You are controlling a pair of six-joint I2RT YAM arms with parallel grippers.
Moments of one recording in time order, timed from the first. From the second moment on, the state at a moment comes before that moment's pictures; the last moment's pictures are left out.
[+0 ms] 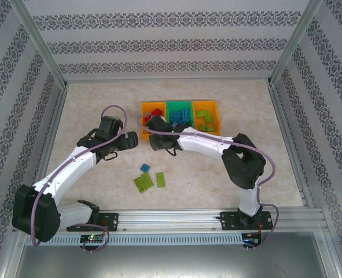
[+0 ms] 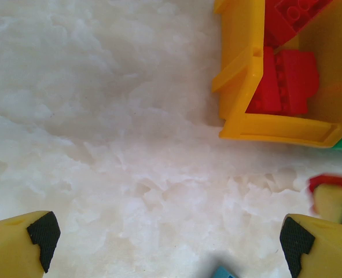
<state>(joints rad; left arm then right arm) -0.33 1.21 0.85 -0.57 -0.07 -0.51 0.84 1.92 1.43 -0.50 0.12 0.57</state>
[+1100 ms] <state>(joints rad) -0.49 1.33 0.73 -0.54 0.11 -0.44 0.70 2.14 1.75 -0.47 -0.02 0.58</state>
